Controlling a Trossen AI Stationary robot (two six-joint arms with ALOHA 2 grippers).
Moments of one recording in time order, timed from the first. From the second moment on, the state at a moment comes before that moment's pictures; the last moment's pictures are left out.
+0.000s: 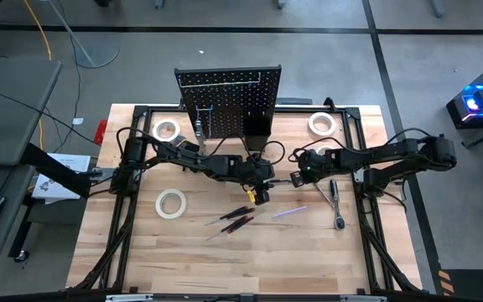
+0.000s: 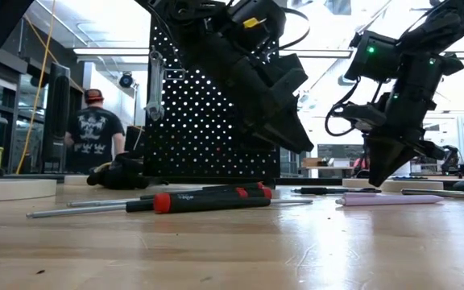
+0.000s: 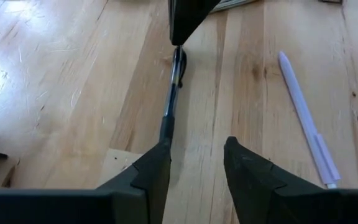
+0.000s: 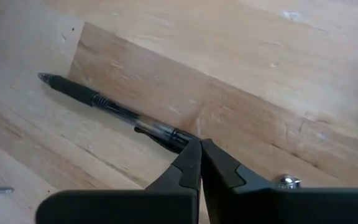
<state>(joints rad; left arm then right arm) 0.00 2.07 1.41 -0.11 -0.12 -0.13 -0.15 1.27 0.51 -0.39 0.05 1.00</state>
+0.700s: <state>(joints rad) 0.00 2.07 1.41 -0.12 -0.12 -0.13 -0.15 1.37 0.51 -0.32 0.00 1.02</state>
